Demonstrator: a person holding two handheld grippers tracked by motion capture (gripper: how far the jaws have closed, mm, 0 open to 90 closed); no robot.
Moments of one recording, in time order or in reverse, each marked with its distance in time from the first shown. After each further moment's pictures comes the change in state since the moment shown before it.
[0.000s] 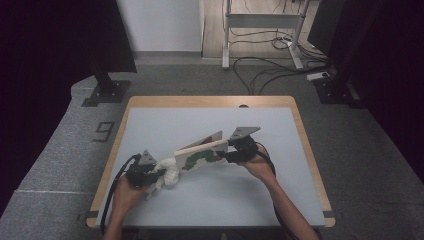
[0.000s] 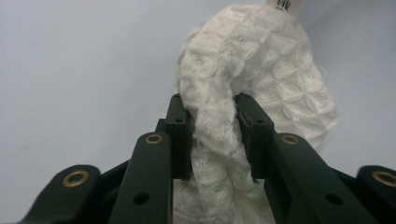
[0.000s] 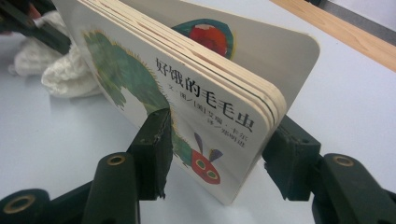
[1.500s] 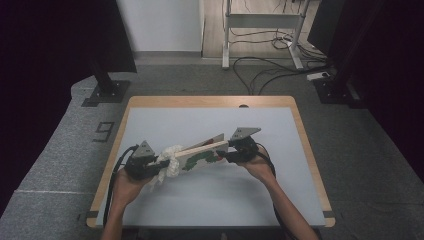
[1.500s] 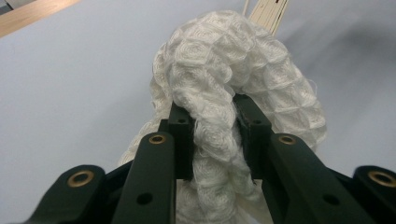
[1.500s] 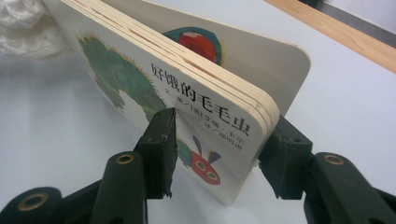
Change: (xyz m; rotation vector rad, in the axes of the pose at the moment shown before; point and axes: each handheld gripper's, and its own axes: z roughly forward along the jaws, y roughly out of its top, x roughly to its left) left arm -0.005 0.035 -0.041 -0.154 -0.066 0.026; right arm 0.002 -0.001 -0.001 -0.010 -0.007 0.008
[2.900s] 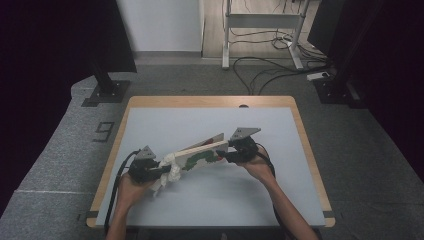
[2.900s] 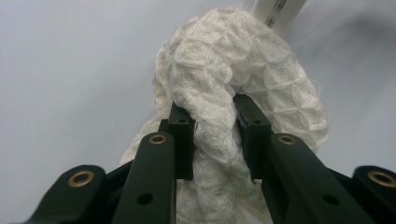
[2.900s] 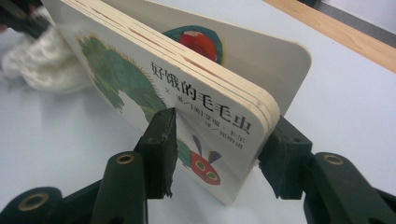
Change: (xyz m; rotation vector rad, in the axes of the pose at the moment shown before) left arm 0.012 -0.023 0.022 0.008 -0.075 -0.079; right arm 0.000 0.000 0.001 -0.001 -0.007 0.005
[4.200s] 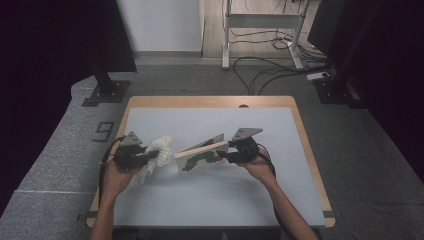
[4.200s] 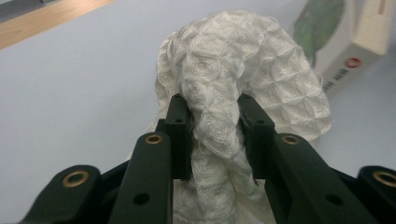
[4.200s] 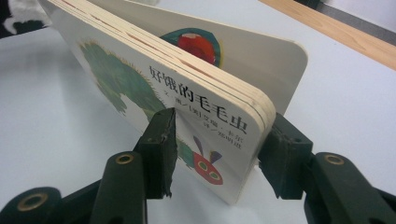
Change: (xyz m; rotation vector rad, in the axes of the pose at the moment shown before) left arm 0.033 0.024 -0.038 -0.012 0.134 0.007; right arm -0.001 -0.003 -0.003 -0.021 0.017 0.018
